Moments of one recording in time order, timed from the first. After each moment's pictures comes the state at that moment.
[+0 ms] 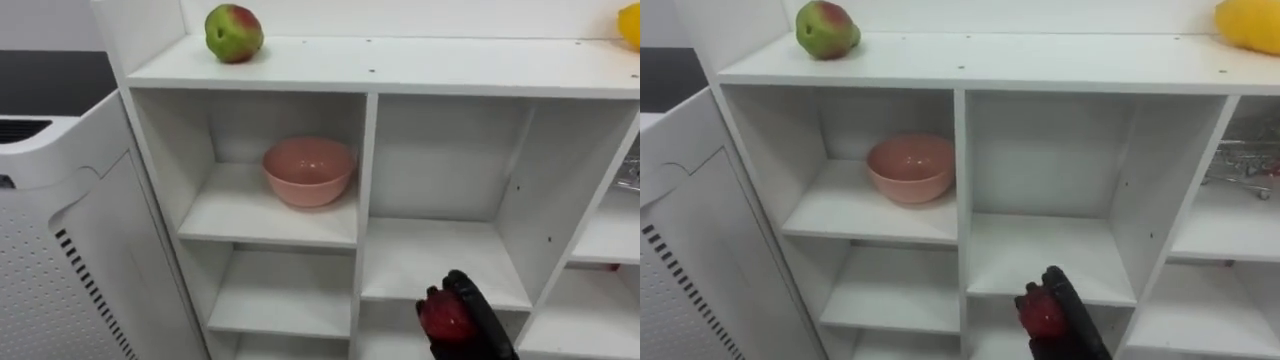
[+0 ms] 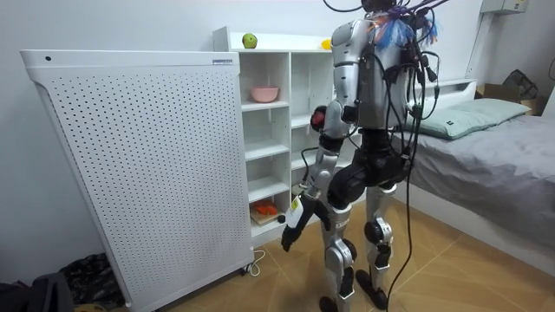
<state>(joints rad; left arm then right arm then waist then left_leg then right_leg) 0.08 0.18 -0.16 1.13 0.32 0.17 0.24 -0.36 -0.23 0.09 0.76 1.58 -0.02 0.05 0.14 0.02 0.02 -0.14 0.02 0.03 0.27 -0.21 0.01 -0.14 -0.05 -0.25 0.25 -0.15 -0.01</state>
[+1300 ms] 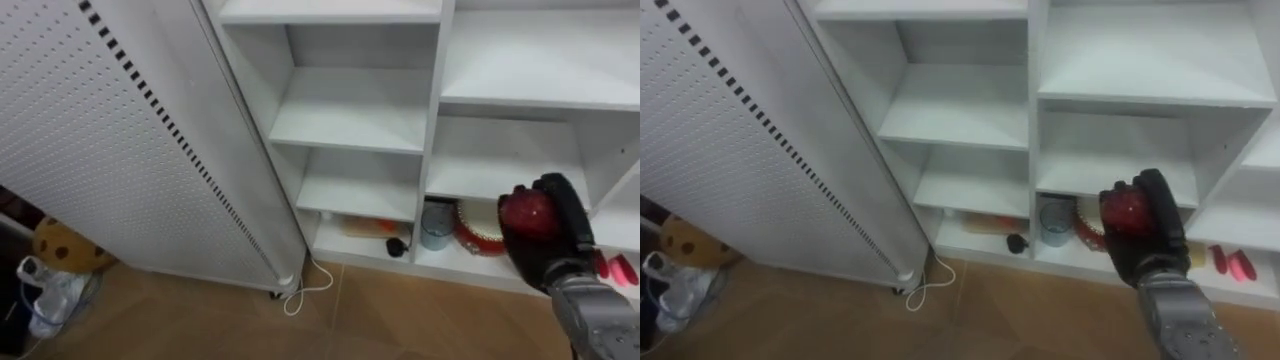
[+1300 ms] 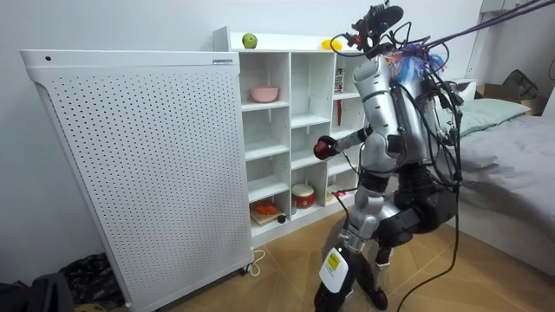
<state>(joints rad) 0.09 0.24 -0.30 0.93 0.16 0.15 0.30 -0.80 -0.44 -0.10 0.96 1.66 -0.03 -0.12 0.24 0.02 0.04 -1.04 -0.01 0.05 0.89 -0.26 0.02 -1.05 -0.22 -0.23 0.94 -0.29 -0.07</state>
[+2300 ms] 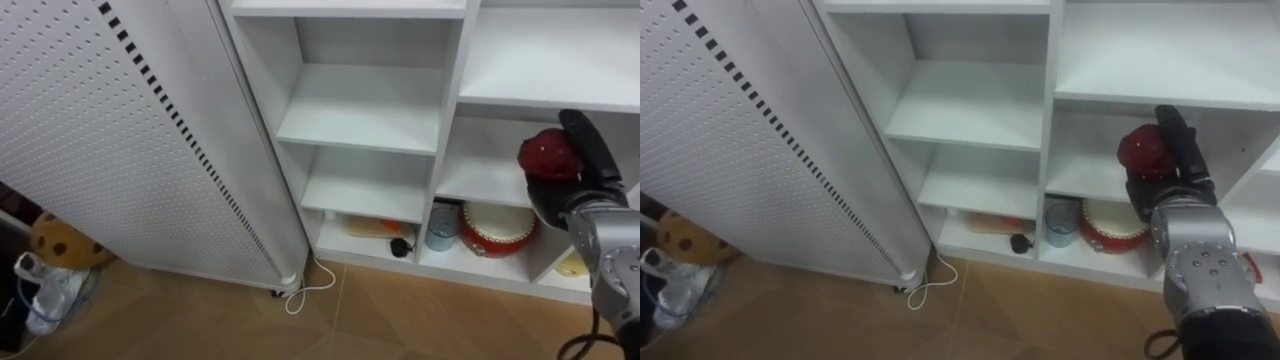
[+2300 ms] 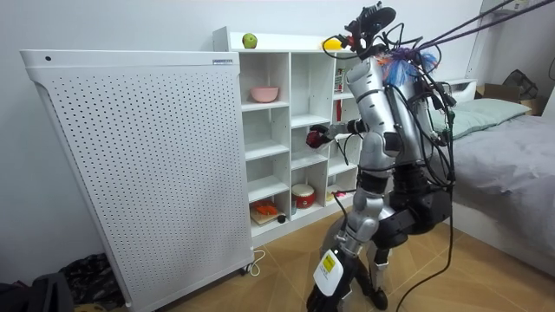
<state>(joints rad) 0.18 0.30 -0.32 0.86 0.17 0.10 0.35 -0.92 -0.46 -0.11 0.80 1.62 -0.13 -0.47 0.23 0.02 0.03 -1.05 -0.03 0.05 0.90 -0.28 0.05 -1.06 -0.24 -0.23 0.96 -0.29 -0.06</state>
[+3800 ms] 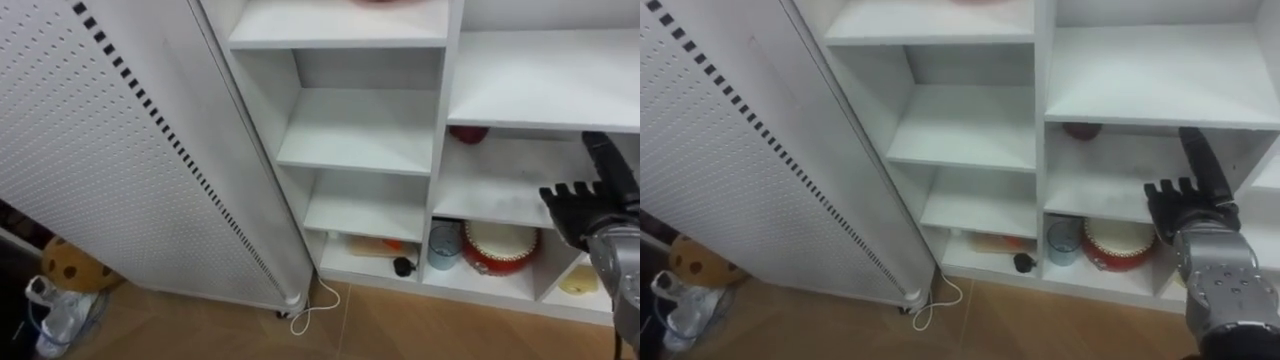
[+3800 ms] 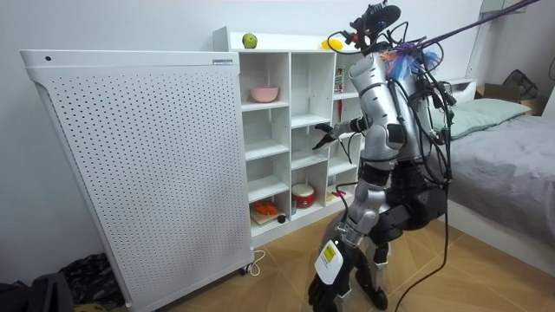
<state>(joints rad) 0.23 0.31 -0.35 0.81 0.17 0.10 0.27 -0.83 -0.51 -0.12 0.99 1.64 -0.09 -0.25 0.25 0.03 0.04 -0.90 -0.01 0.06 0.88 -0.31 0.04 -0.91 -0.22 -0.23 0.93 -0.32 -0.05</state>
